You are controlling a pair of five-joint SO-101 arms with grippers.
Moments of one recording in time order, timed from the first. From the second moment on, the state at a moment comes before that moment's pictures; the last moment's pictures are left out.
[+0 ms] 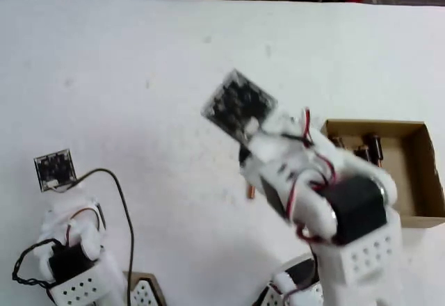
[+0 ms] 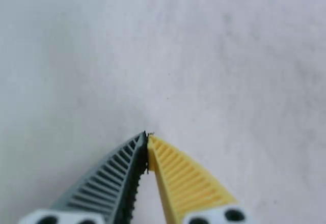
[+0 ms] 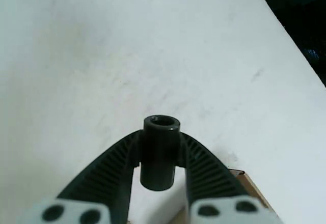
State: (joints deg) left arm -34.7 -104.0 94.6 71.9 -6.5; right arm -28.4 -45.2 4.0 97.9 33.5
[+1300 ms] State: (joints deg) left arm -34.7 -104.0 94.6 71.9 -6.5; right arm -34.2 -77.1 57.0 53.9 11.9
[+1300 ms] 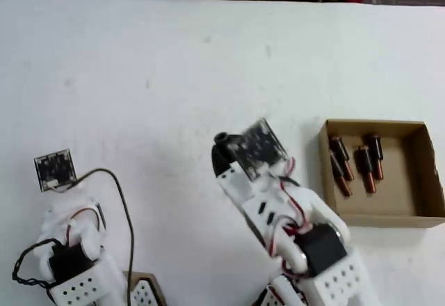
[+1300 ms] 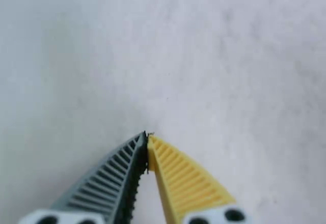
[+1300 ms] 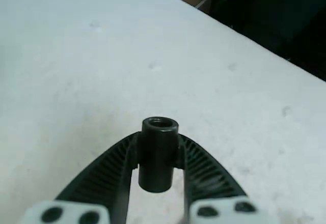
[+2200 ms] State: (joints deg) left arm -34.7 -104.0 94.6 71.9 -6.5; right arm -34.2 -101.8 80.1 45.1 11.9
